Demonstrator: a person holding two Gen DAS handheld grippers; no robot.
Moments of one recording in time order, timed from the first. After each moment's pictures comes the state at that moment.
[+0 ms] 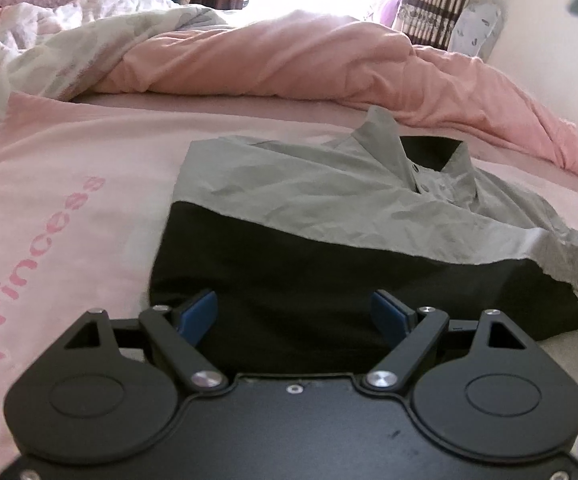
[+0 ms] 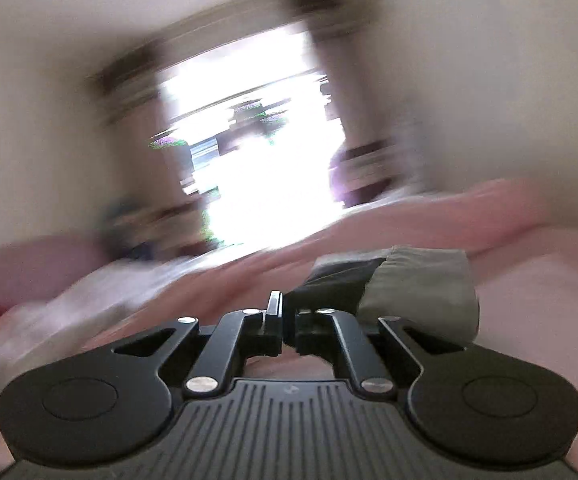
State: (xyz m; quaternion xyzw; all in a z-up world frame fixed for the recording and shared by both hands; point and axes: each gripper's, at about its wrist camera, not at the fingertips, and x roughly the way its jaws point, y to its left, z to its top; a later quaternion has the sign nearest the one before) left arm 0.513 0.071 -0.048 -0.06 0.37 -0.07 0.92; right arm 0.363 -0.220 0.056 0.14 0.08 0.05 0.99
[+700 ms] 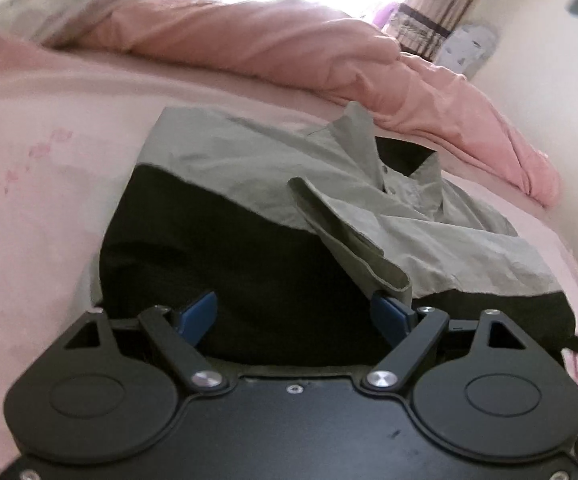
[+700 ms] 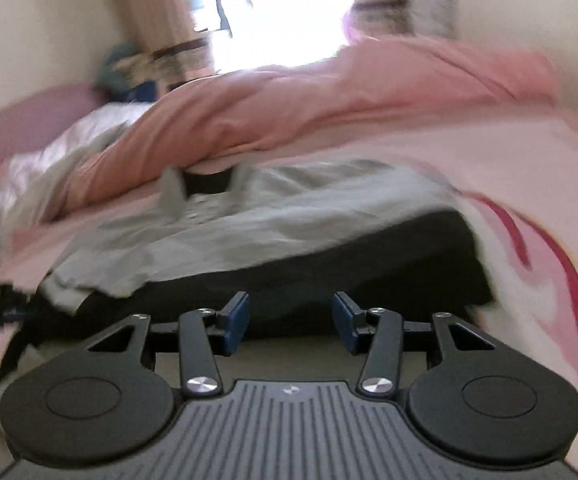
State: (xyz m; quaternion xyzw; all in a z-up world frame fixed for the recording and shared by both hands) left arm 0.509 0.074 -0.058 -0.16 0.39 -0.12 0.90; right arm 0.334 -0.278 -0.032 0.16 0.29 -0.03 0.94
